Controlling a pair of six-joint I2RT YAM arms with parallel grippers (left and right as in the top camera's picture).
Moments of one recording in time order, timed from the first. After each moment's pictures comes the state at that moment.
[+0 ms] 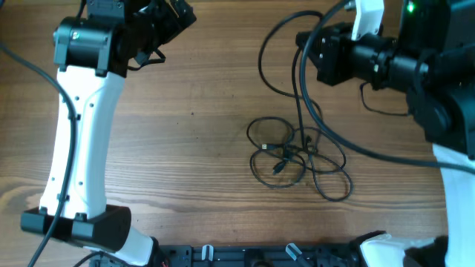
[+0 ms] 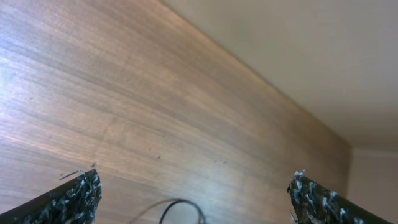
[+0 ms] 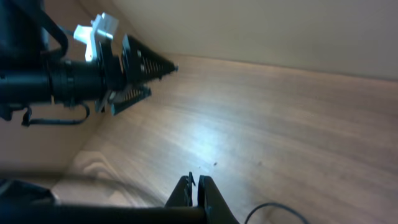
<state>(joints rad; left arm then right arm) -0.18 1.72 2.06 -1.15 0.10 -0.73 0.33 1.51 2.12 -1.15 -0.42 0.23</state>
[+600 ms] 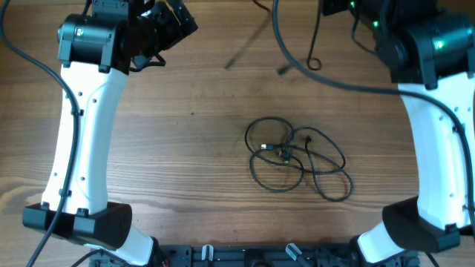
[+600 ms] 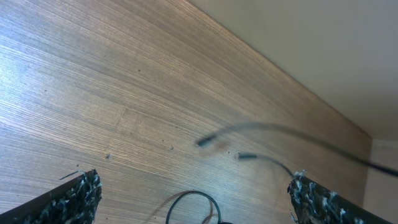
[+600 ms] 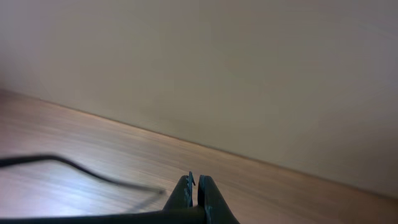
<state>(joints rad) -0.18 1.74 2.06 -1.20 0.09 -0.70 0.28 1.75 2.28 -0.94 0.05 -0.05</state>
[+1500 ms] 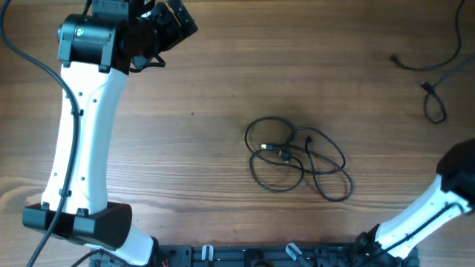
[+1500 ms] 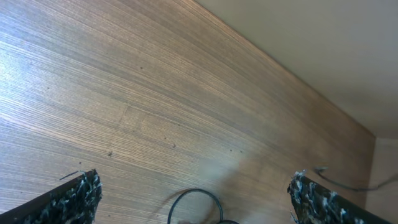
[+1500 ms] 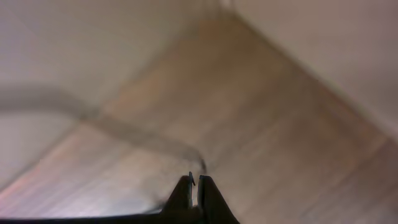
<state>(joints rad) -0.18 1.74 2.06 -1.21 0.09 -0.69 -0.62 2.16 2.28 -0.92 -0.11 0.18</state>
